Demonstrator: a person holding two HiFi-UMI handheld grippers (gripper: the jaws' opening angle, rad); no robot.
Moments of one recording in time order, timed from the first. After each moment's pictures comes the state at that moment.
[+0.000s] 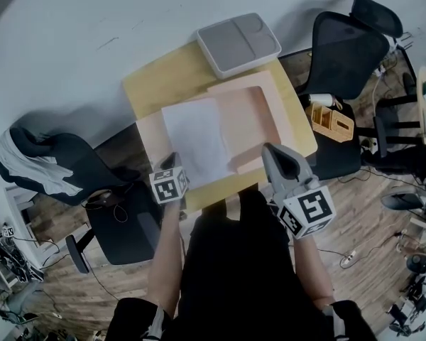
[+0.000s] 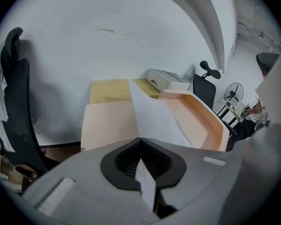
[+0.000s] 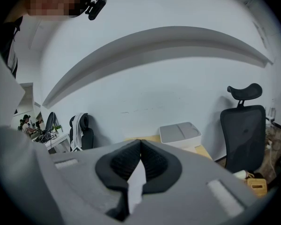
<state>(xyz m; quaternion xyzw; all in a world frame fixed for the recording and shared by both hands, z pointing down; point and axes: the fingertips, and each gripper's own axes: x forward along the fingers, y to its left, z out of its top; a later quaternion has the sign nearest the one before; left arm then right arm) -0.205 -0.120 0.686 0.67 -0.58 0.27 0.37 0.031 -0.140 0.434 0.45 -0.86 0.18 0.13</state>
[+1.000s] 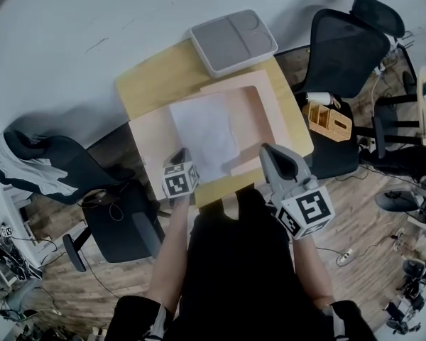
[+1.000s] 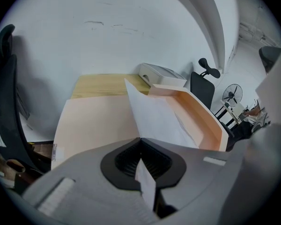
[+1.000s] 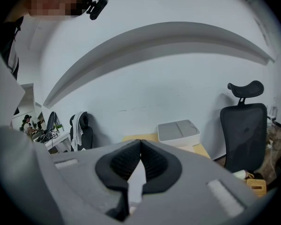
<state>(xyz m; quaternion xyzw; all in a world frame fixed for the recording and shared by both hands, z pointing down) -0.148 -0.138 0.702 0.68 -0.56 0.27 0.39 0.047 -0.153 0.443 0.44 -0.86 0.19 0.14</state>
